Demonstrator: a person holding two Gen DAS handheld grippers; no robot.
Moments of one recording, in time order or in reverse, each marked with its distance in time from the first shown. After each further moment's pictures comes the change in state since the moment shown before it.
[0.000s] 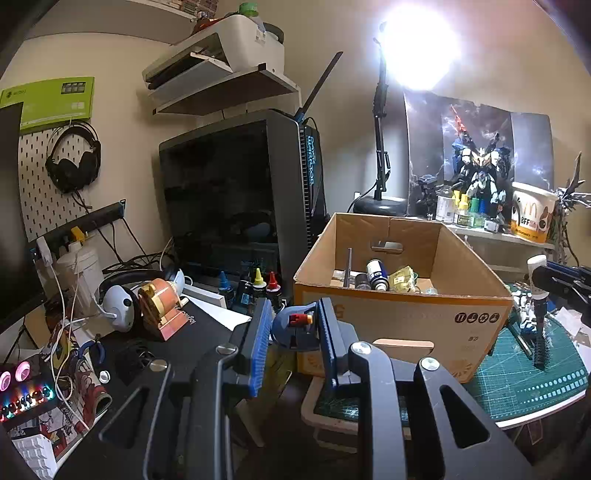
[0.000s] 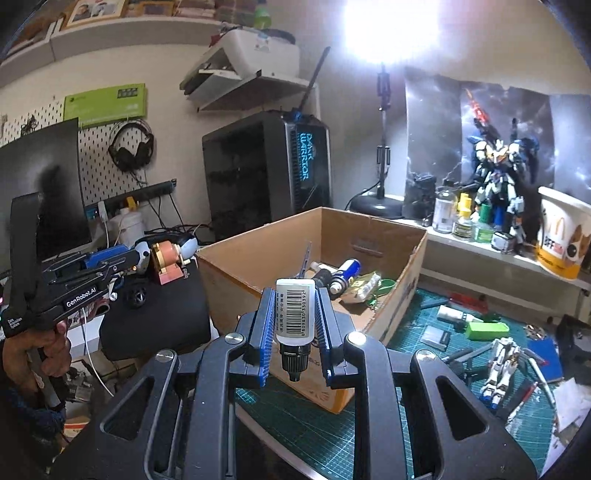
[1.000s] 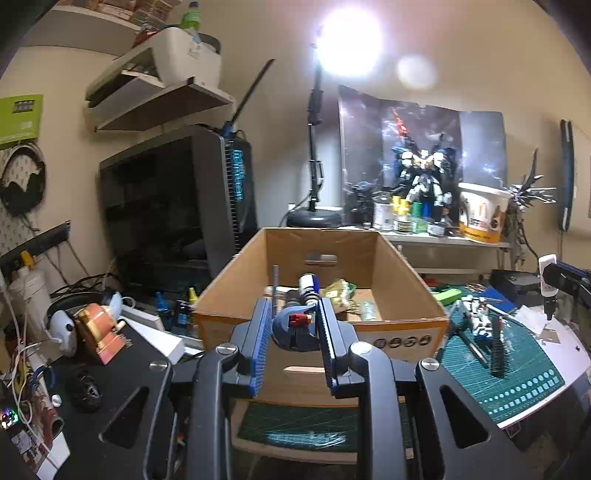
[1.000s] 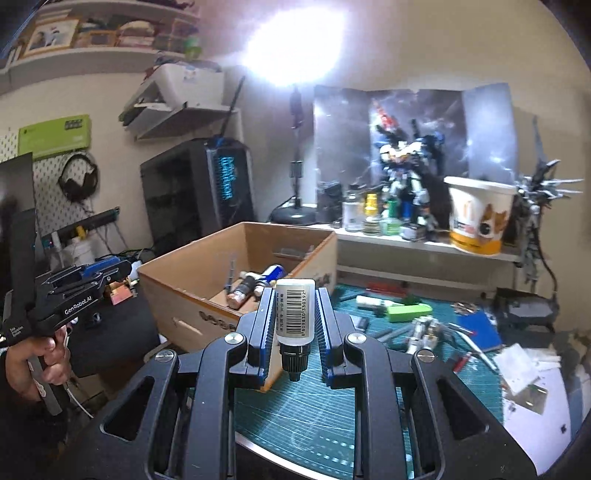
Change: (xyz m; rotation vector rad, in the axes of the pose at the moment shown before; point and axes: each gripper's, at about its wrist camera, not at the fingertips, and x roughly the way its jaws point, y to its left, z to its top) left arm 0.005 -0.063 0.013 0.046 -0.040 -0.174; right arm -0.074 -0.055 -0.011 0.111 -0.060 -0.213
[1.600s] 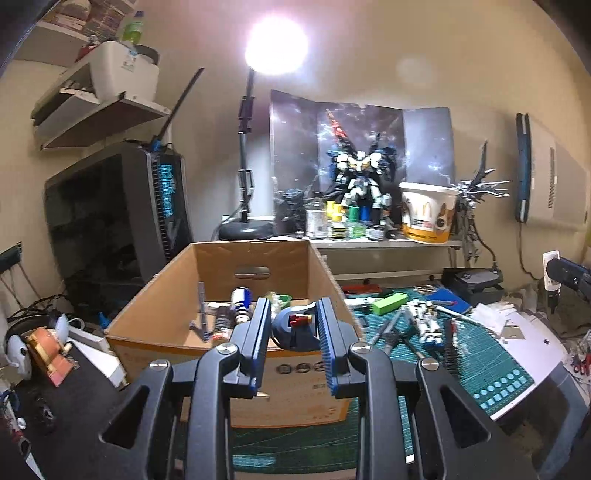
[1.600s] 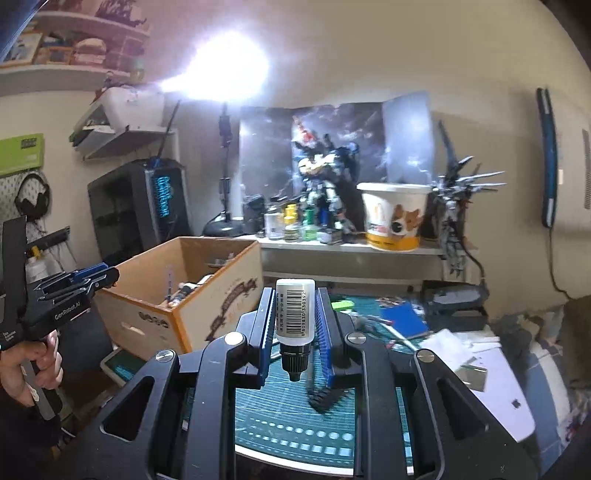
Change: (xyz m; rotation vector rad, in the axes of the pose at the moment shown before) left arm 0.012 -0.061 0.011 0.060 -0.030 -0.185; right arm -0.063 -0.047 -0.009 0.068 -0.048 -0.233
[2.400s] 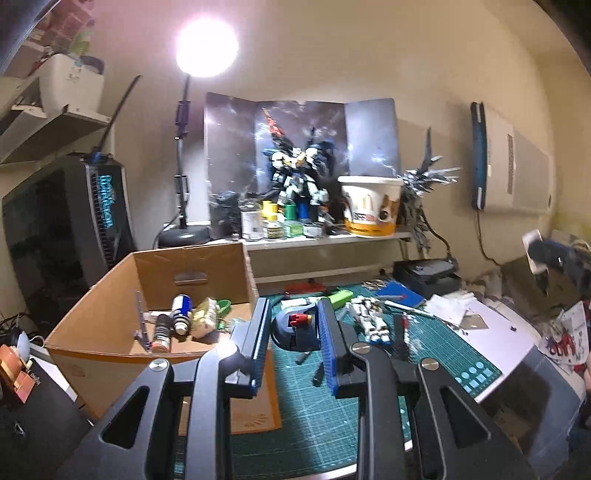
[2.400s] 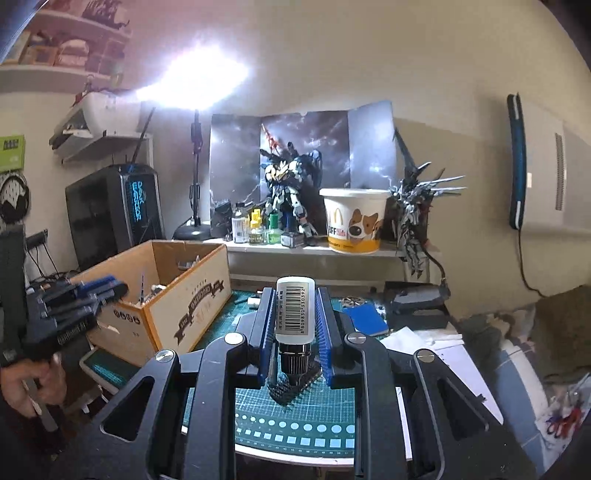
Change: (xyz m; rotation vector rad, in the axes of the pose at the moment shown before) left arm 0.011 -0.059 0.000 0.065 -0.009 -0.170; right arm -0.031 -0.024 -0.003 0.006 -0.015 -0.138
